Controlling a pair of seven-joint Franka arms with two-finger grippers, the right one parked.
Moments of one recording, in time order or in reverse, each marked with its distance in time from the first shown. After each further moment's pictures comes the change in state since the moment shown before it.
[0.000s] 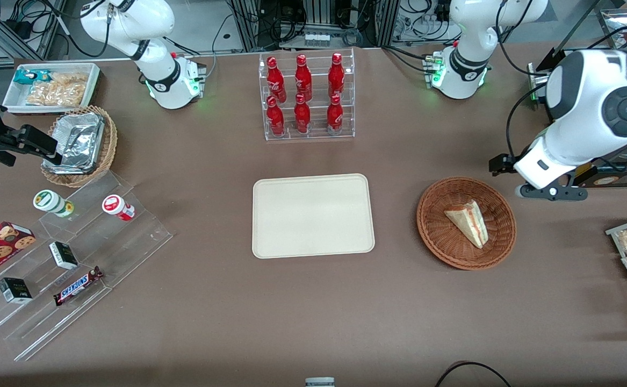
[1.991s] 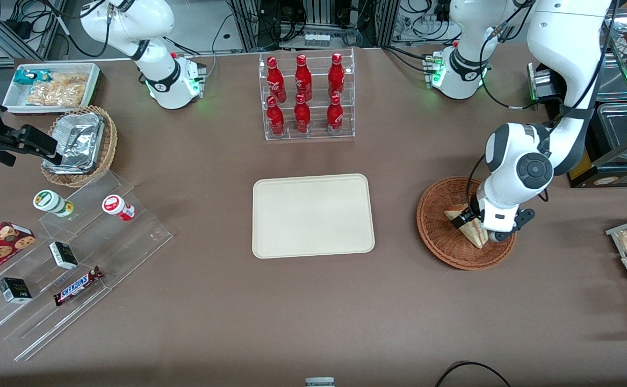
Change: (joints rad) arm -0.037 0.297 -0.017 -0.137 -0.003 0.537 -0.729
